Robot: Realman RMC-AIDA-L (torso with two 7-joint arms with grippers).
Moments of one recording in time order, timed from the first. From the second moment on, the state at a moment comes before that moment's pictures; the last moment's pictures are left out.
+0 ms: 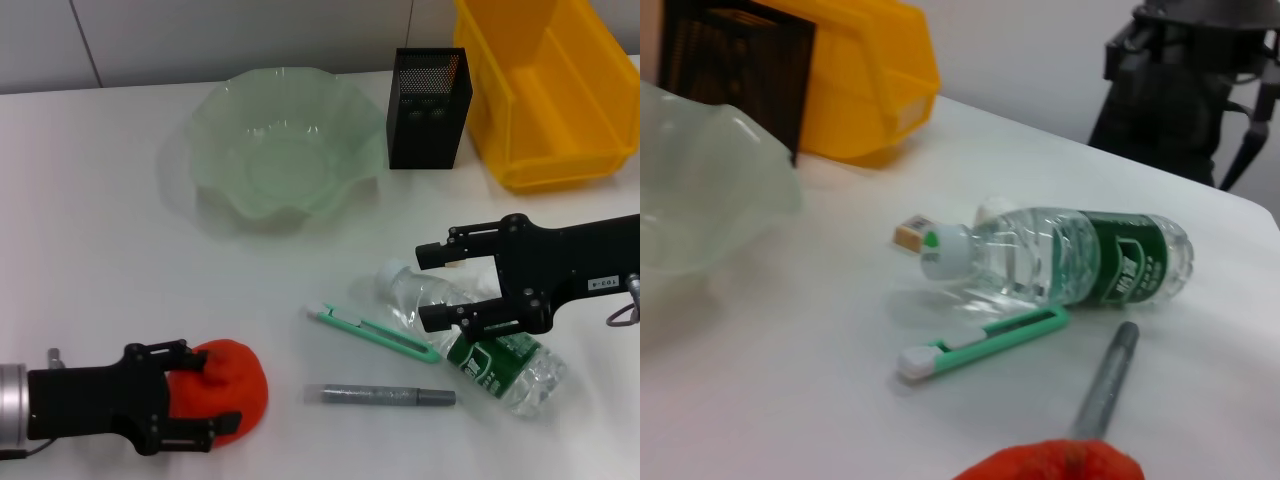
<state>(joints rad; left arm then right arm) -0.46 -2.07 0.74 0.52 2.18 1.60 -1.18 0.48 2.08 -0.74 -0.92 -2.03 -1.88 1.48</state>
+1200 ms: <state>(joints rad) -0.47 -2.06 0.71 0.67 2.10 1.63 -1.33 0.39 2.07 -0.70 -0.92 -1.97 -1.90 1.45</state>
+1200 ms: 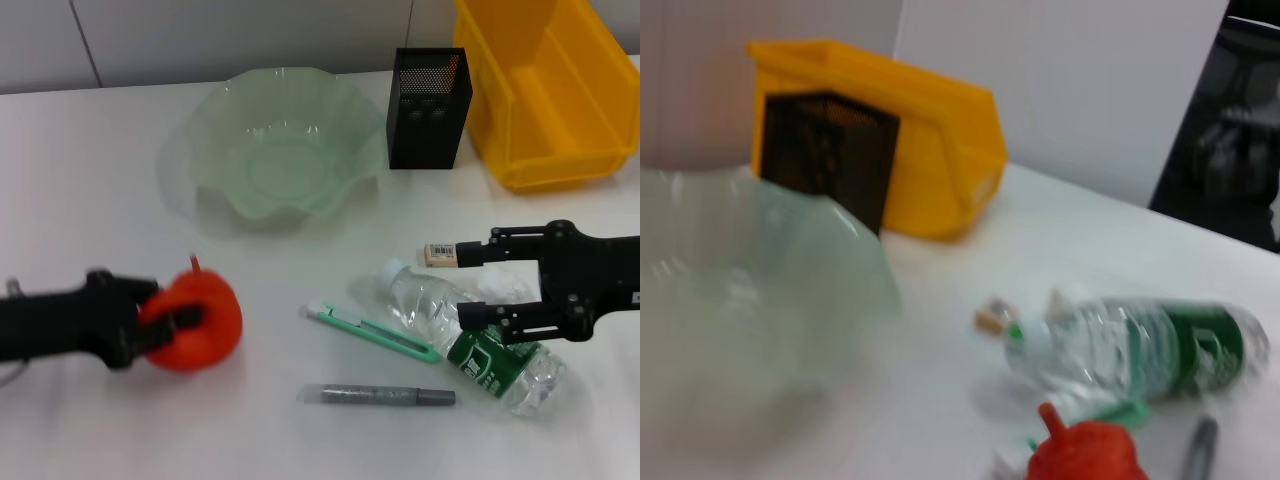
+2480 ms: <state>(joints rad) -0.89 -2.08 1.05 0.51 1.76 0.83 -1.53 0.34 2.06 -0.68 -0.86 -1.97 -1.91 1.40</state>
